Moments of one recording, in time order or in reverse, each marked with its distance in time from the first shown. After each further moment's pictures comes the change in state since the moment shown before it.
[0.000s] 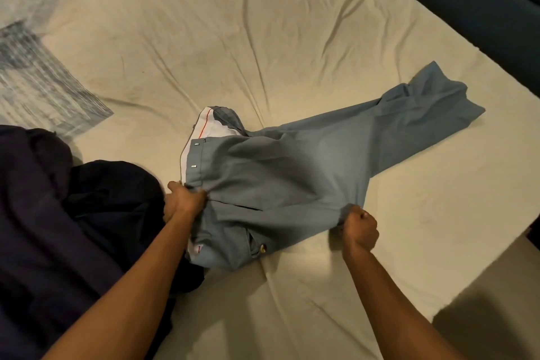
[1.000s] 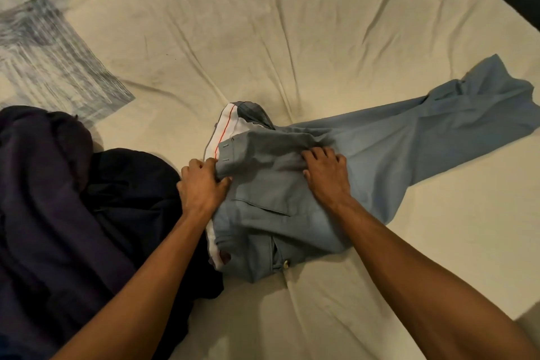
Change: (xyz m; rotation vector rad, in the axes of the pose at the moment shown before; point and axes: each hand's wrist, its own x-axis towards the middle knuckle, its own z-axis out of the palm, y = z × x) left_hand 0.016 0.005 -0.013 0.336 0.165 0.497; right_hand -0.003 -0.090 0.120 -0.991 -0.305 -1.251
